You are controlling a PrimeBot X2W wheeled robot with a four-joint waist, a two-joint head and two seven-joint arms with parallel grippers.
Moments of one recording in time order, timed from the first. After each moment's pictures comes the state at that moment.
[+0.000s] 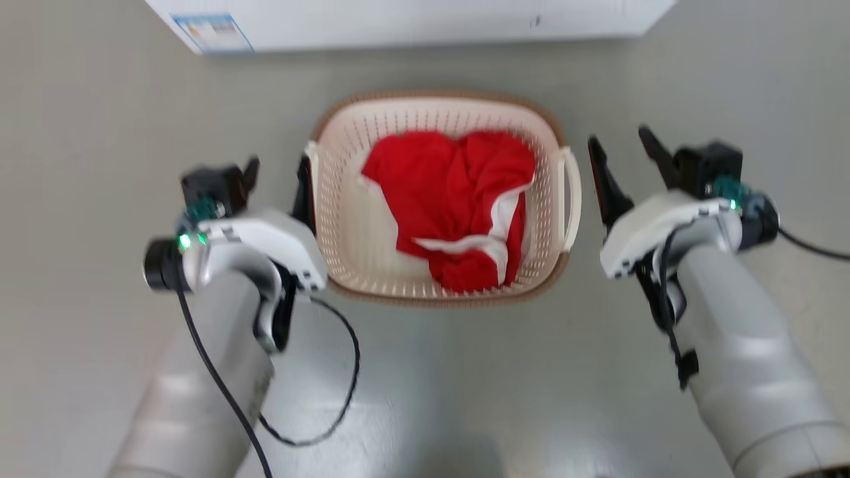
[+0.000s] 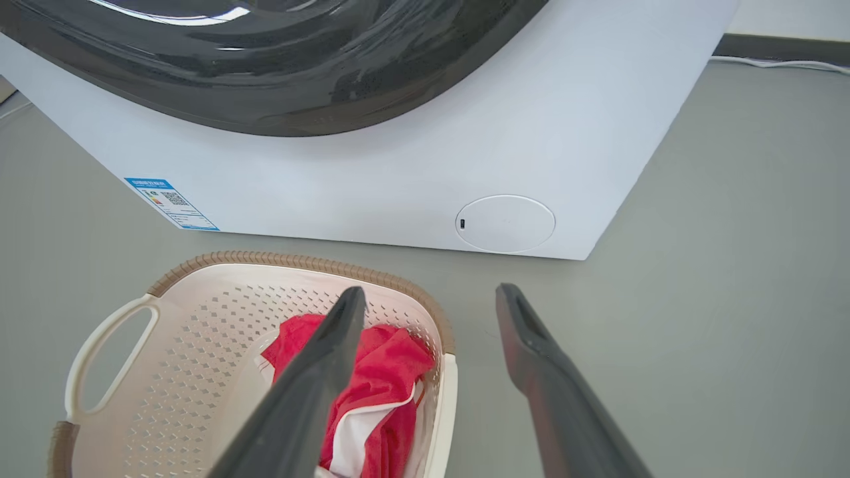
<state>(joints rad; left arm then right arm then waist) -0.76 0.10 -0.38 0.86 -0.53 0.10 -0.26 -0.82 -0.07 0.10 0.98 0.12 0.12 -0.25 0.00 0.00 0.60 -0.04</state>
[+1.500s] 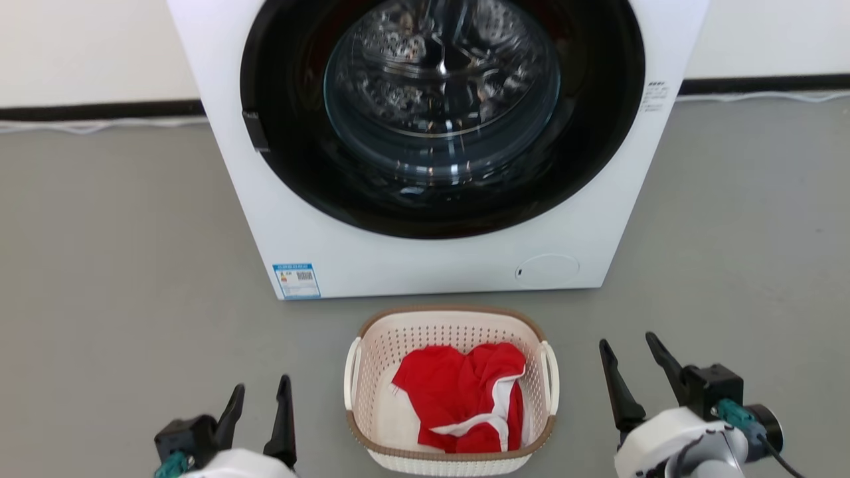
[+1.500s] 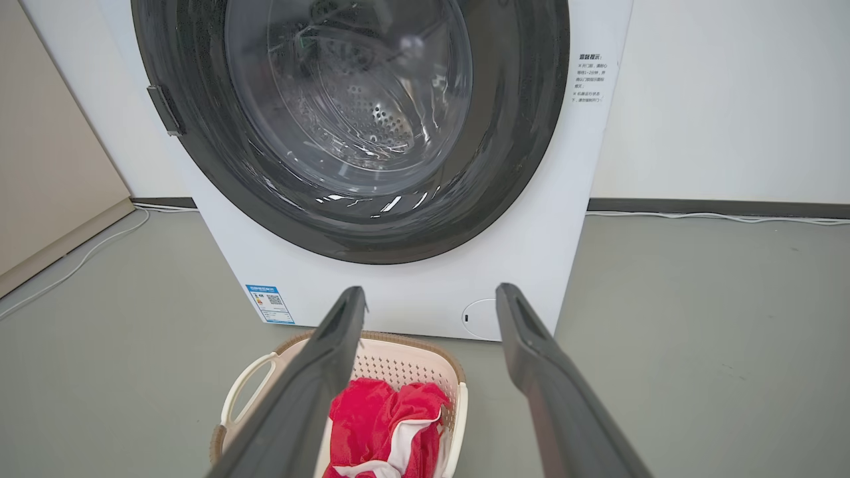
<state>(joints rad) -0.05 0.04 -0.07 0.43 -0.37 -0.02 -0.26 -0.18 -0.05 0.02 0.56 0.06 0.12 -0.25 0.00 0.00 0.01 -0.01</state>
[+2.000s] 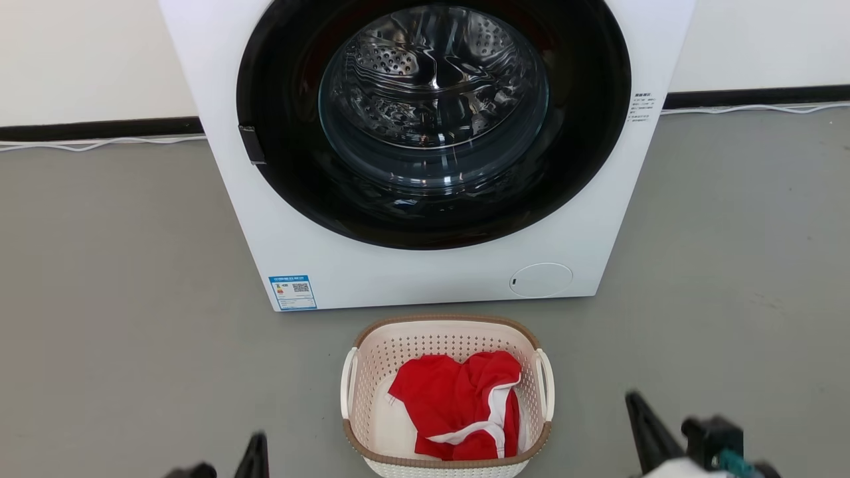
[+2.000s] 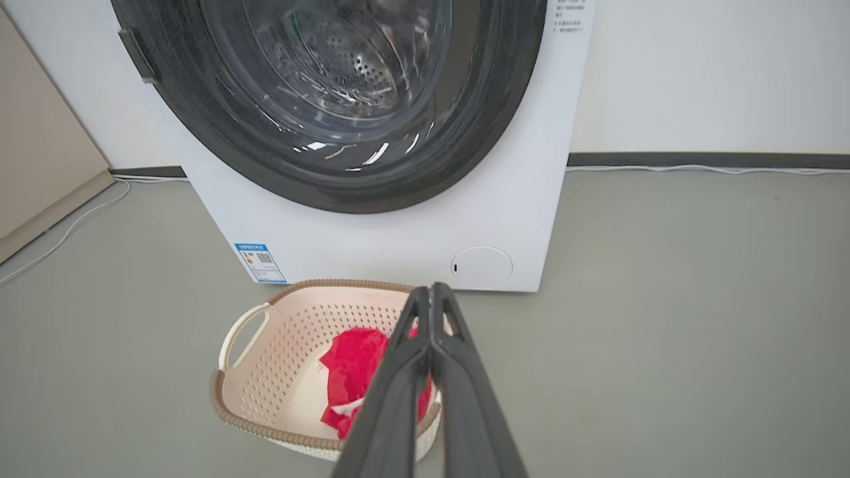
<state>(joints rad) 0.06 0.03 -0.05 0.42 -0.36 -0.01 -0.26 -0.07 -0.05 0.00 0.56 0.05 0.12 -0.25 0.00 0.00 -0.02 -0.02</state>
